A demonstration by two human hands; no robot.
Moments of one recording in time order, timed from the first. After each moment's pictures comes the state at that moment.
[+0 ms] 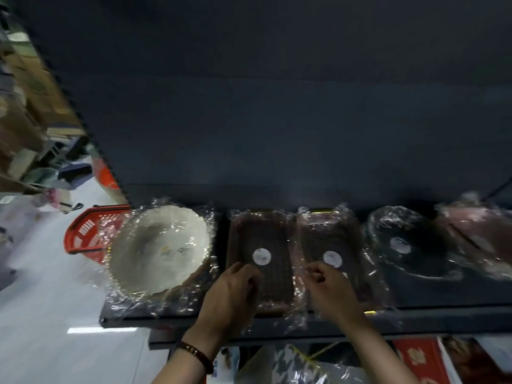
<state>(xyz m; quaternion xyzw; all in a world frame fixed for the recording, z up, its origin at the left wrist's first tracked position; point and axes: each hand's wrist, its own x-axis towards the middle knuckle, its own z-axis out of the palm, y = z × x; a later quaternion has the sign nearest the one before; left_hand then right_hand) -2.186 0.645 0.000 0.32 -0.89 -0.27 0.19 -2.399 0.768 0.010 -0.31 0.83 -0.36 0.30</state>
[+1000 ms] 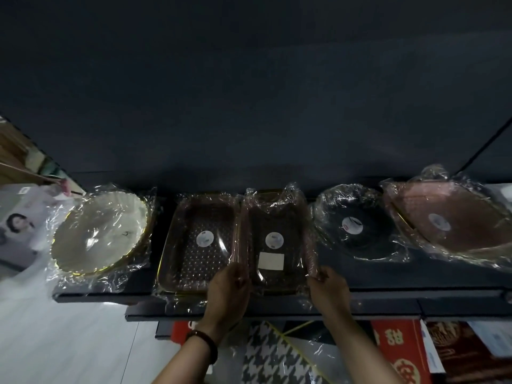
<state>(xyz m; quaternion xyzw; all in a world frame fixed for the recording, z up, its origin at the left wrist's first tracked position) -2.346 0.763 -0.057 0.49 -0.76 -0.37 0.19 -2.554 0.875 -0.058 -0.16 0.87 -0.35 0.31</state>
